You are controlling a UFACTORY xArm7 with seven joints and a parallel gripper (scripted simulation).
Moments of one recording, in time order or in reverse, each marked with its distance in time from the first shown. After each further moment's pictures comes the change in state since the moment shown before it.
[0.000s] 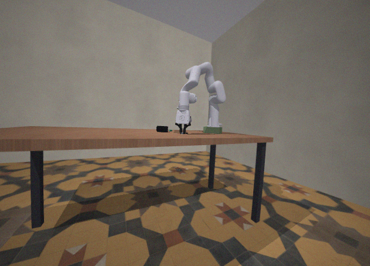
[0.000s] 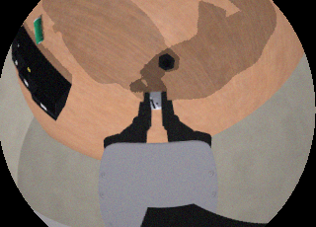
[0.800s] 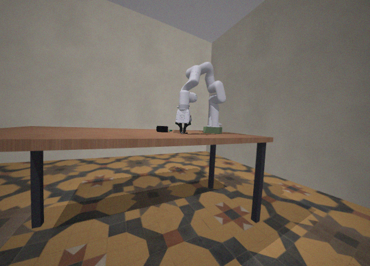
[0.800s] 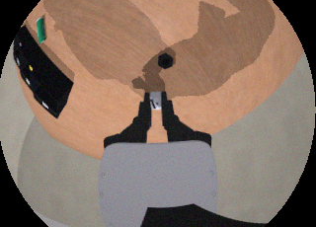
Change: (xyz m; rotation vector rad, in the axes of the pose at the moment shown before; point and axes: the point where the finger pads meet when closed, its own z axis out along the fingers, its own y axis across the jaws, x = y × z) arm 0.001 0.000 -0.006 -0.001 0.002 0.000
